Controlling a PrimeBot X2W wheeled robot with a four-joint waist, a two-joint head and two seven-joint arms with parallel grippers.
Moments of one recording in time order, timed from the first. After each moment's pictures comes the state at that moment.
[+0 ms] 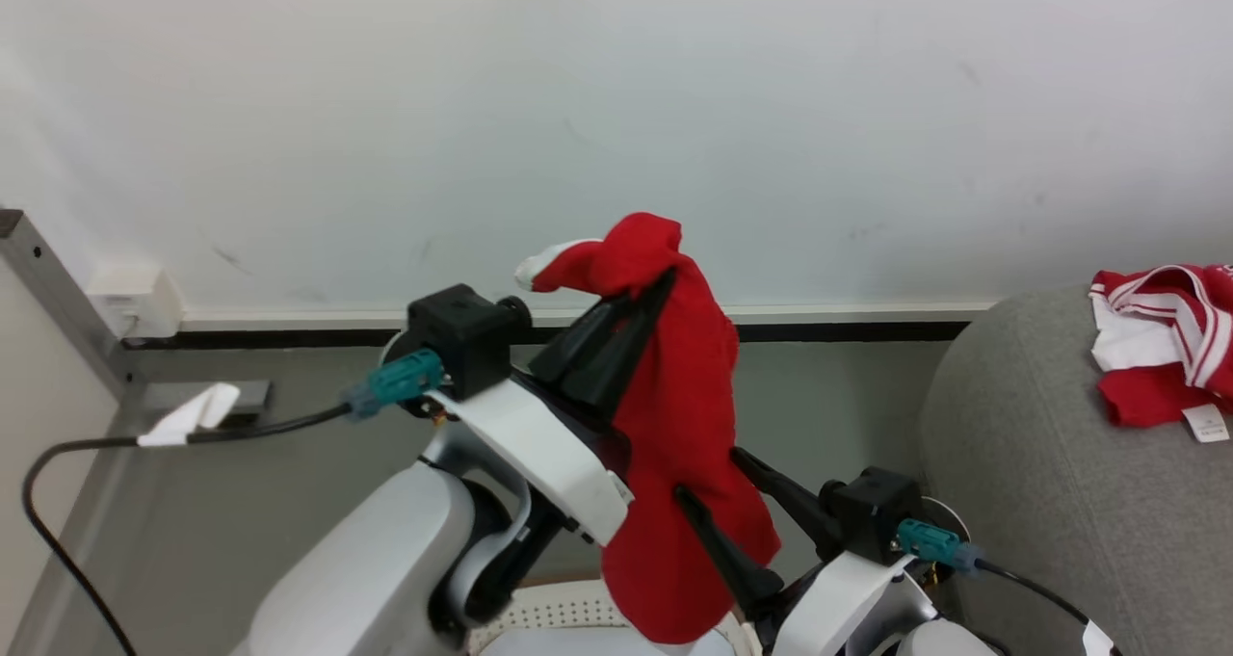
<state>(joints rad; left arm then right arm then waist) -0.61 0.29 -0.69 0.02 -0.66 0.03 -0.04 -0.35 -0.10 0.64 0.25 0.51 0.13 0.01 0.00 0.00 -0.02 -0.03</state>
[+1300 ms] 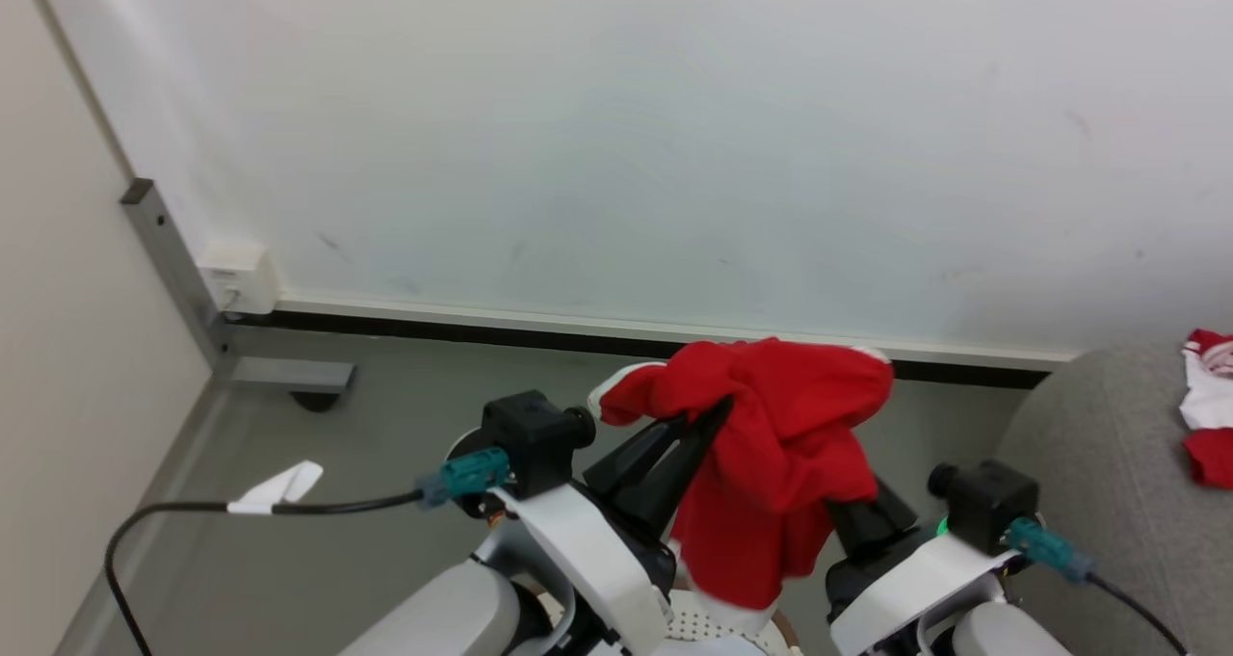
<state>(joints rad) -0.50 0.27 -0.80 0.00 -0.69 0.02 -0.04 -0.36 -0.13 0.57 0.39 0.59 0.13 -0.22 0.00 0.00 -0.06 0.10</state>
